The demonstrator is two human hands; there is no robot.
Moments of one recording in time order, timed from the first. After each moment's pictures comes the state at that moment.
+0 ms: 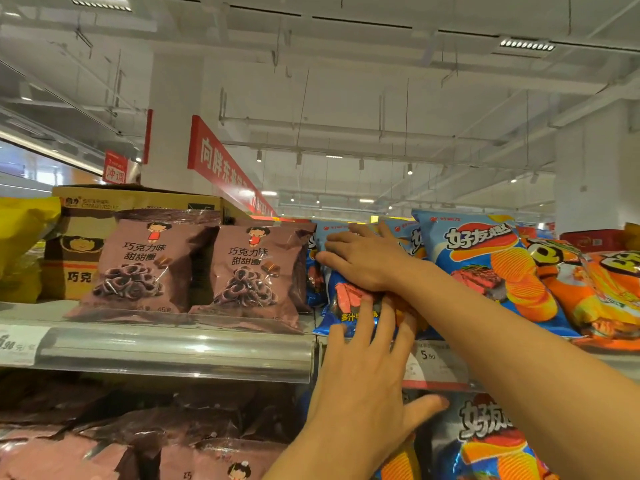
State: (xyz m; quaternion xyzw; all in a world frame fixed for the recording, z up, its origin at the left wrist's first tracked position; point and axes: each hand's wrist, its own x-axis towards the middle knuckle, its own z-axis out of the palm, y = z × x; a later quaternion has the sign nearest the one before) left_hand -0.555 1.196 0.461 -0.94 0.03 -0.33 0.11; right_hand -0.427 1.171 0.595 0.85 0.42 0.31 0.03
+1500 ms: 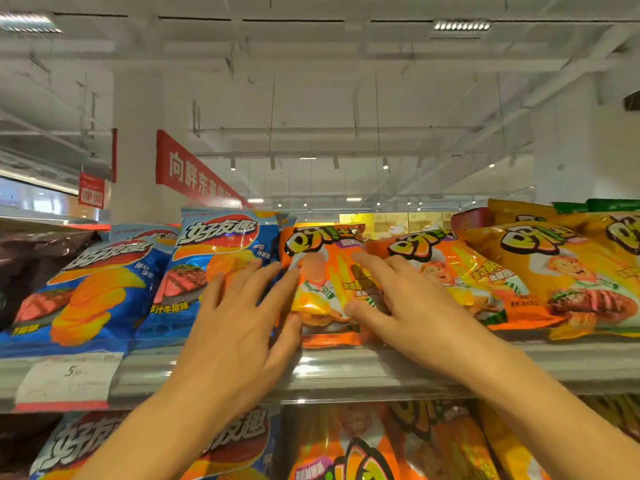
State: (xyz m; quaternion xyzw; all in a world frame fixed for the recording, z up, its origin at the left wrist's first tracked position) left_hand -0.439 0.983 0.506 -0.90 -0.03 -0.43 0.09; right_hand -0.321 0.782 0.531 0.83 0.41 0.33 -0.18
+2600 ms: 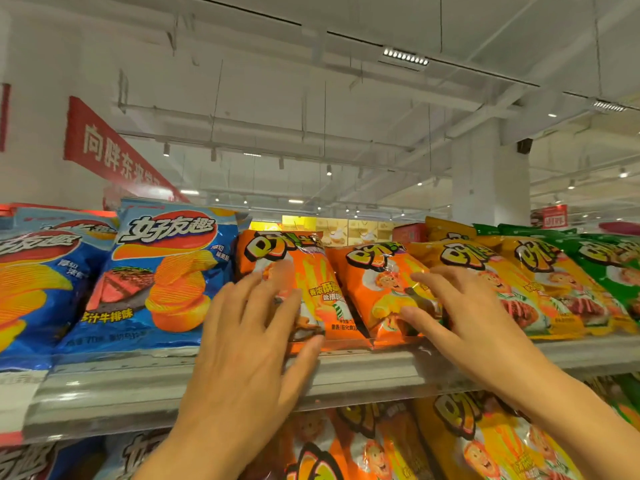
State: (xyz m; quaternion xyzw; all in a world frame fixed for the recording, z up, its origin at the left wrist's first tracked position) left_hand -0.410 0.957 0.477 -0.80 0.05 -0.59 0.06; right_hand -0.328 0.698 0.525 0.87 0.26 0.40 -0.16
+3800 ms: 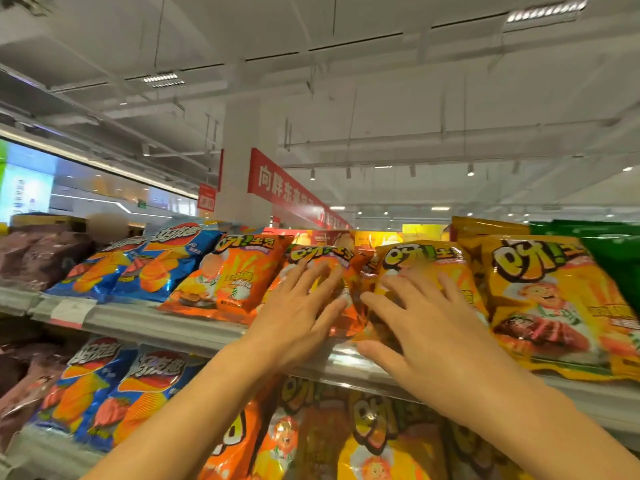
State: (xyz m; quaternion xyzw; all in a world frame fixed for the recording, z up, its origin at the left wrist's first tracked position) left_hand -0.310 0.748 0.515 -0.91 -0.15 -0.37 0.07; right_hand -0.238 0.539 0.528 0.77 0.50 0.40 -0.05
